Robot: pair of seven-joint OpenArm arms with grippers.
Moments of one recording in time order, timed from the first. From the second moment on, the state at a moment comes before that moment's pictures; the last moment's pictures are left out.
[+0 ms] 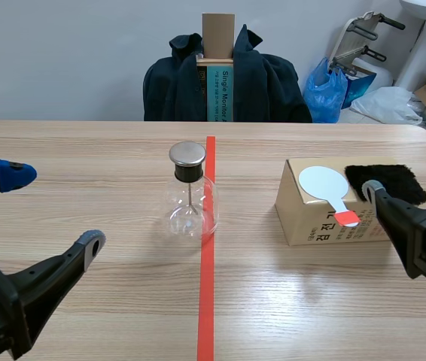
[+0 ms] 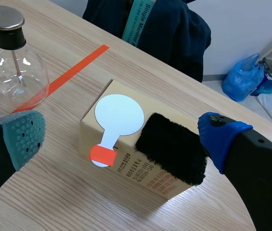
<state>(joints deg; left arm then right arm) 46.9 -32.1 -8.2 119.7 -12.9 -25.5 -11.4 -41.4 30.3 16.8 114.7 11.6 21.5 9.1</state>
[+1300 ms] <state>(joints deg) 46.9 -32.1 -8.2 119.7 -13.1 -25.5 -11.4 -41.2 30.3 19.0 114.6 2.1 20.6 14.6</state>
